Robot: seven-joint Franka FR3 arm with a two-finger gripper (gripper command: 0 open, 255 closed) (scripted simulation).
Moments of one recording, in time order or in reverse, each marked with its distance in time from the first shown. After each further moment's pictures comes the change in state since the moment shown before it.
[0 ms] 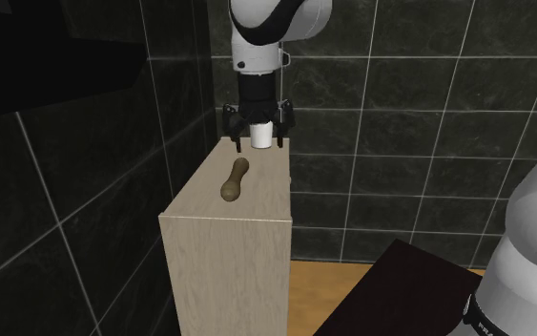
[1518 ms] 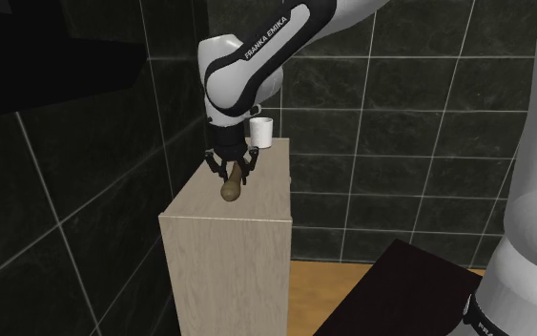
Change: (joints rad) arm -0.010 0.439 0.014 0.200 -0.232 0.196 0.371
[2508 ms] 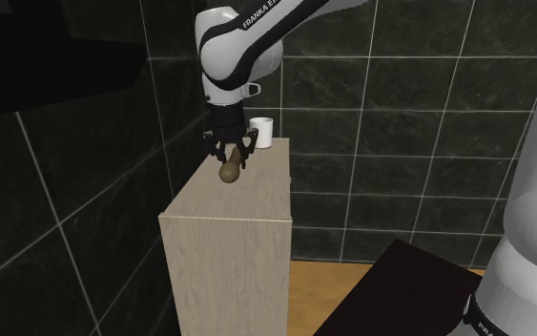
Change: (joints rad) arm -0.005 -0.060 0.009 0.051 0.039 -0.105 -0.034
